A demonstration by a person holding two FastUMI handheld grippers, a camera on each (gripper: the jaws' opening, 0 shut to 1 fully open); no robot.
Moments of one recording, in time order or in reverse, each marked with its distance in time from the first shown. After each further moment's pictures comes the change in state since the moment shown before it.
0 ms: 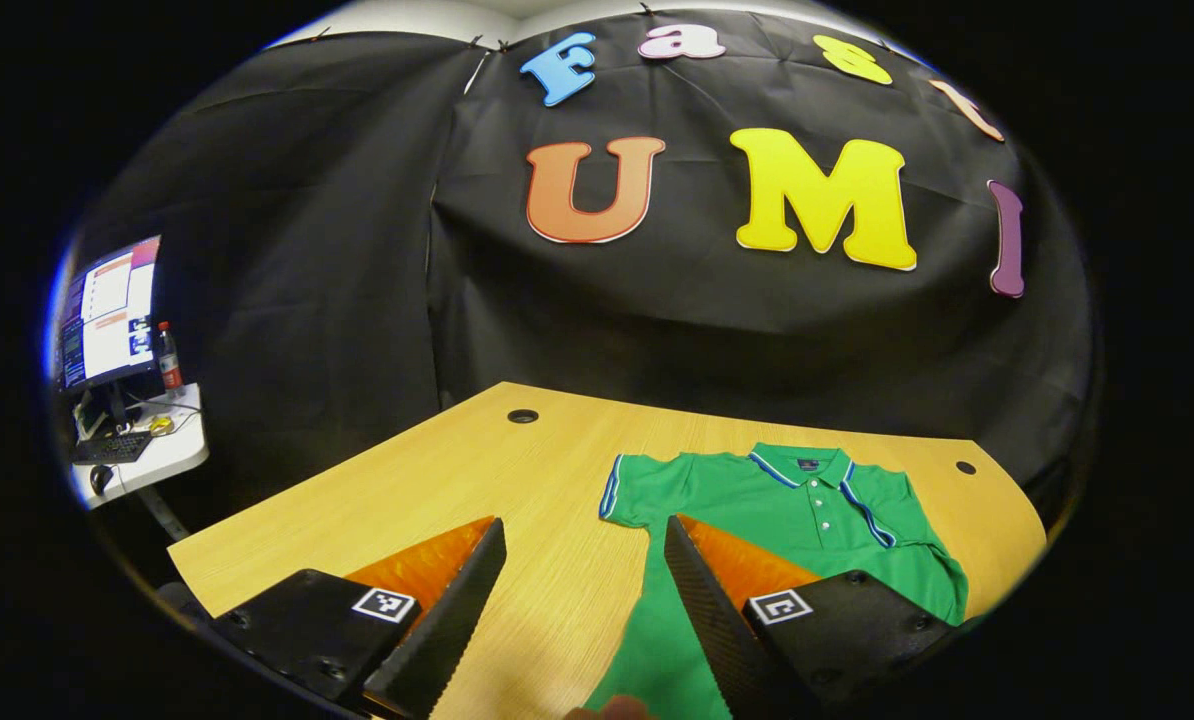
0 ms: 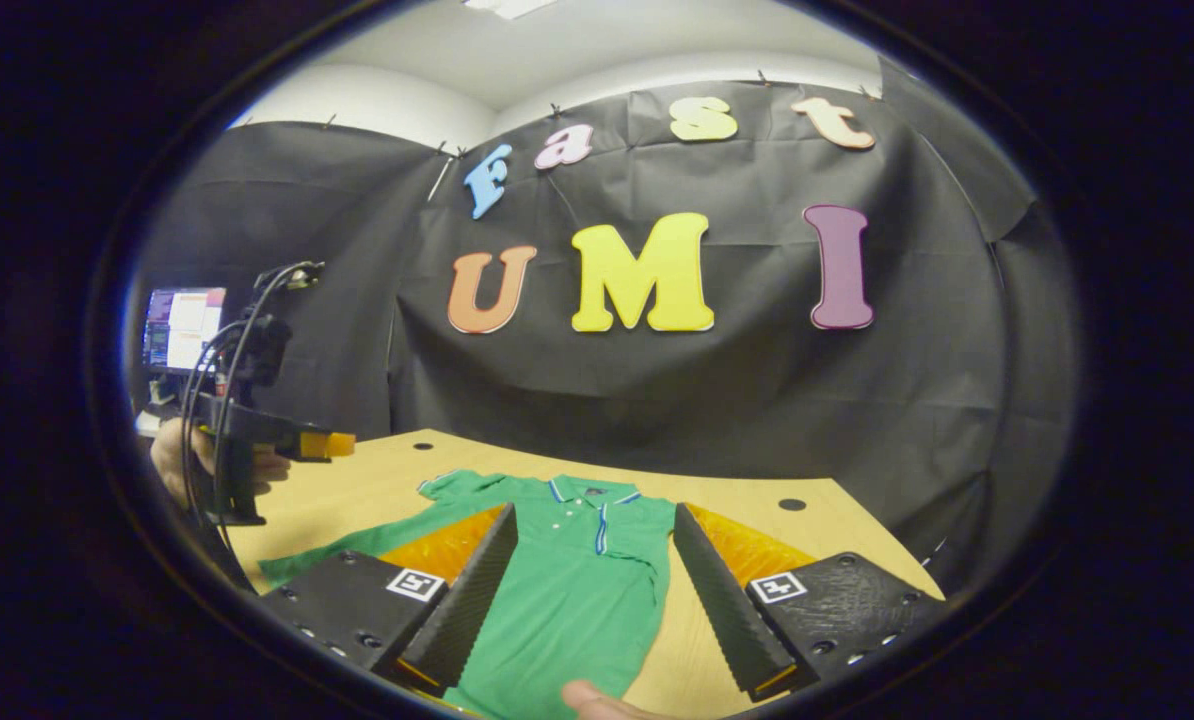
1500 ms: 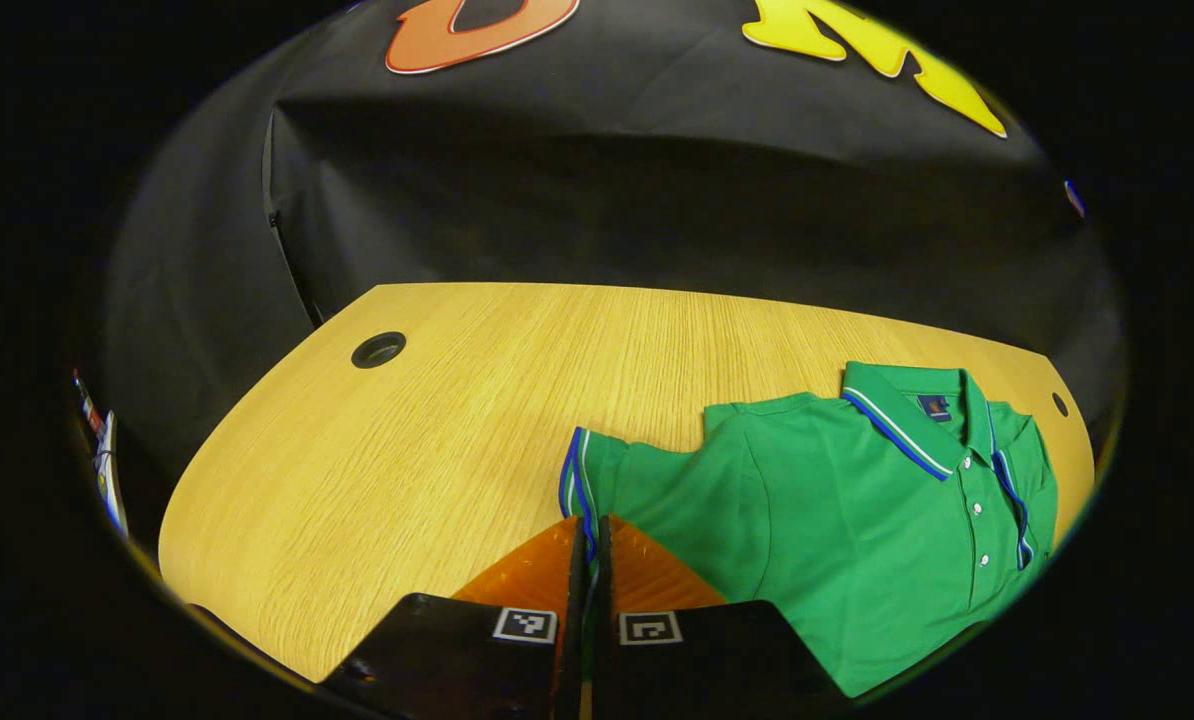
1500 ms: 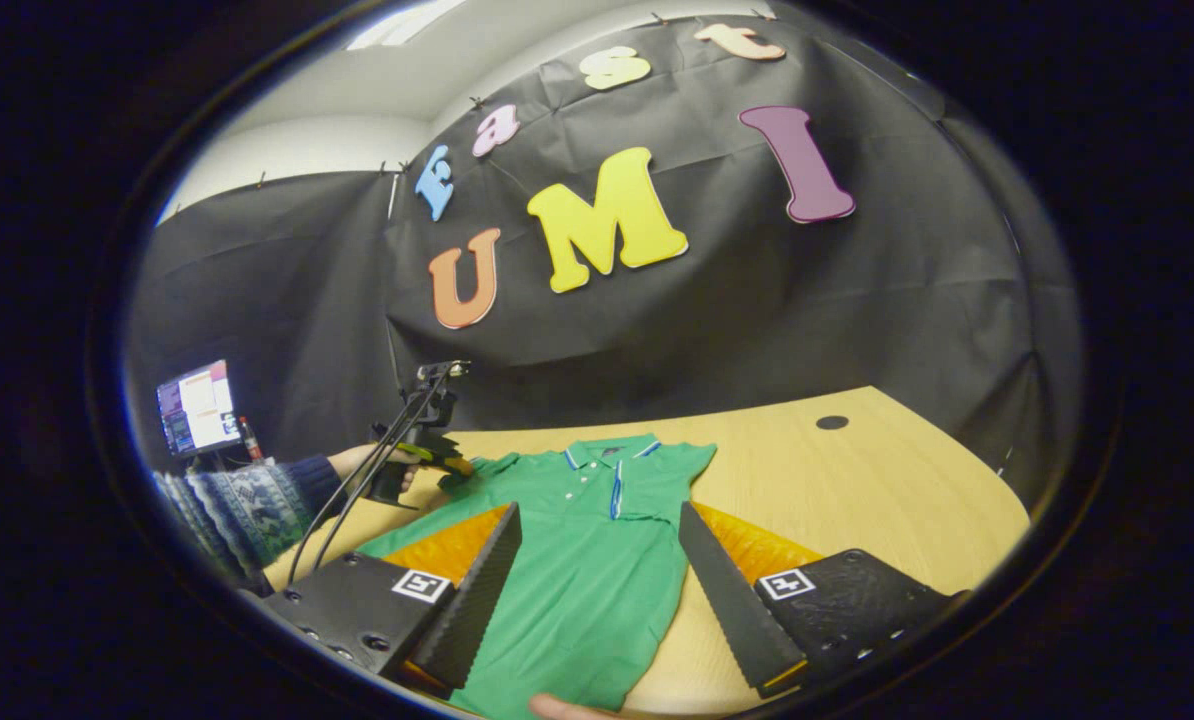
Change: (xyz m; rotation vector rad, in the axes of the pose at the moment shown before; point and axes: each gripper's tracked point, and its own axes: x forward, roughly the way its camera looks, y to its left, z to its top) left arm 0.253 -0.040 -0.070 0.147 0.383 -0.110; right arm 0.037 -0.036 -0.061 0.276 0.102 0.083
